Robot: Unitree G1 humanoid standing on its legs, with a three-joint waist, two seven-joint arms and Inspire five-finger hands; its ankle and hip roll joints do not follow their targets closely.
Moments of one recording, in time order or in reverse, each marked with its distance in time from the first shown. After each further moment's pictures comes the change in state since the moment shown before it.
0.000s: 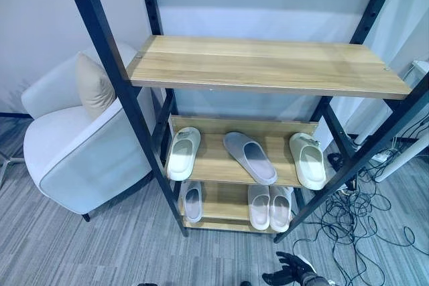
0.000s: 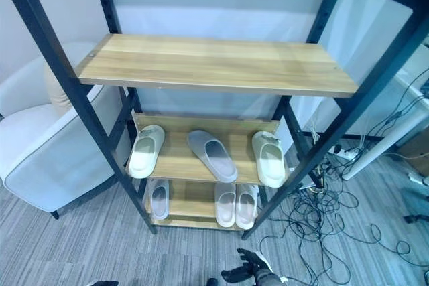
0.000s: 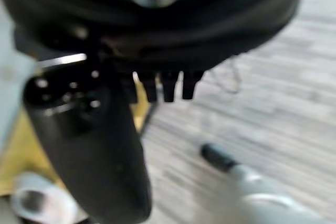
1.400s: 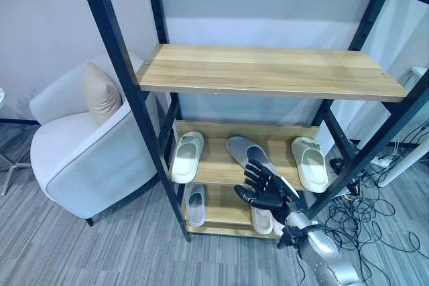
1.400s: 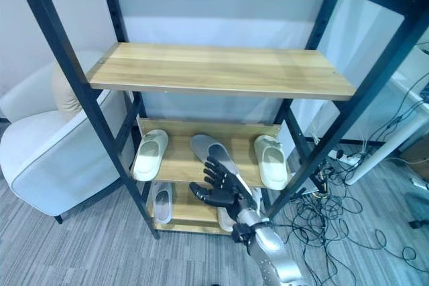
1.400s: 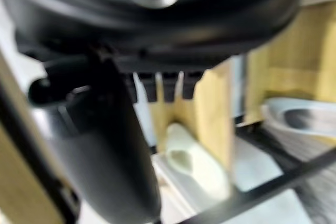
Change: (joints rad) left arm 0.098 -0.042 0.058 -0.077 0.017 -0.002 0.067; right arm 0.026 -0.118 -0.041 -0.885 0.496 -0.051 0.054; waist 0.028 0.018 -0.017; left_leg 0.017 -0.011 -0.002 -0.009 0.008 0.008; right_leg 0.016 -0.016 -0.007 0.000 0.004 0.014
